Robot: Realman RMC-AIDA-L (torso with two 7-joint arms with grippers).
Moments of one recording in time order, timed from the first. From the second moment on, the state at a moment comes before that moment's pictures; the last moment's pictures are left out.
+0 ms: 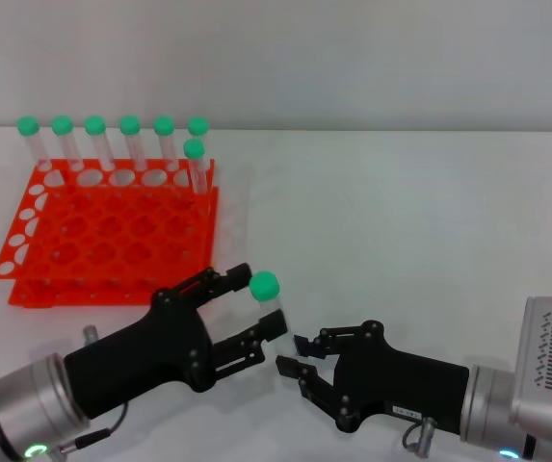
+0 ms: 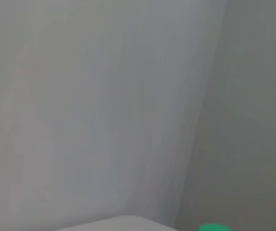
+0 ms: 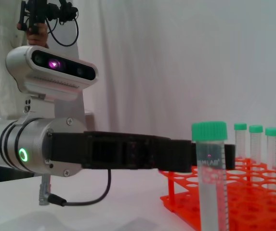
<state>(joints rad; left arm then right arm) -0.55 -2.08 -0.51 0.11 -0.31 -1.71 2.35 0.37 2.03 -2.10 -0.62 2.60 1.01 -2.41</state>
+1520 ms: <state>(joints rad) -0.57 -2.08 -0.51 0.03 -0.29 -1.63 2.37 0.37 2.02 -2.08 -0.59 2.60 1.03 -2.42</state>
